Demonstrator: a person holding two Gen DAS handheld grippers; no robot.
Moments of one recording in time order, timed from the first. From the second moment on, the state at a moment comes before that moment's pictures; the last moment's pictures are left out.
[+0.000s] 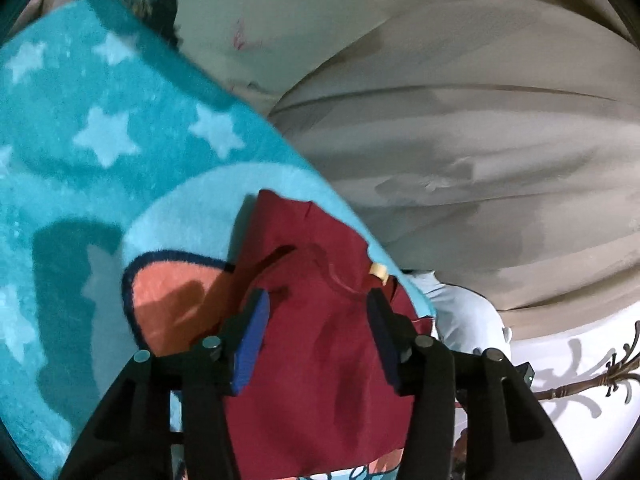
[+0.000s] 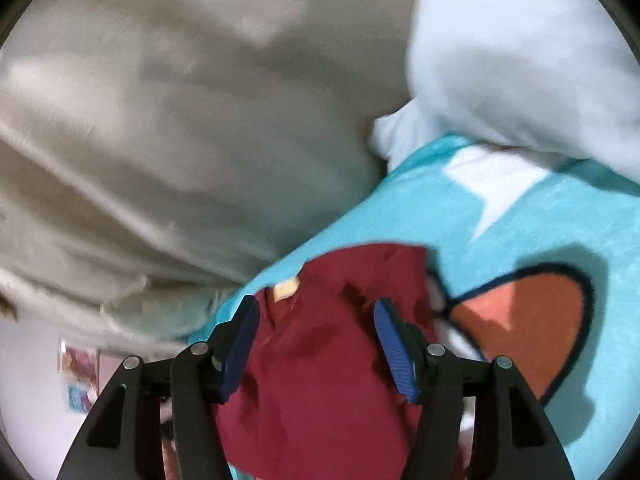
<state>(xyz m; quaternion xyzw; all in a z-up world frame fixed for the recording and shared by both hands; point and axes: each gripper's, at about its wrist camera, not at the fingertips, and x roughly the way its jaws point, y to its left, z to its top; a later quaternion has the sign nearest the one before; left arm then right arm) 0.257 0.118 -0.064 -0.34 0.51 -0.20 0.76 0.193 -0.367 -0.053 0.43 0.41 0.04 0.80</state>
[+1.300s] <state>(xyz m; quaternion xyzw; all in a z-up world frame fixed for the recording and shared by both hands) 0.085 0.060 -0.119 -0.06 0.53 -0.15 0.83 0.065 -0.249 -0.084 0.22 0.52 0.14 0.81</state>
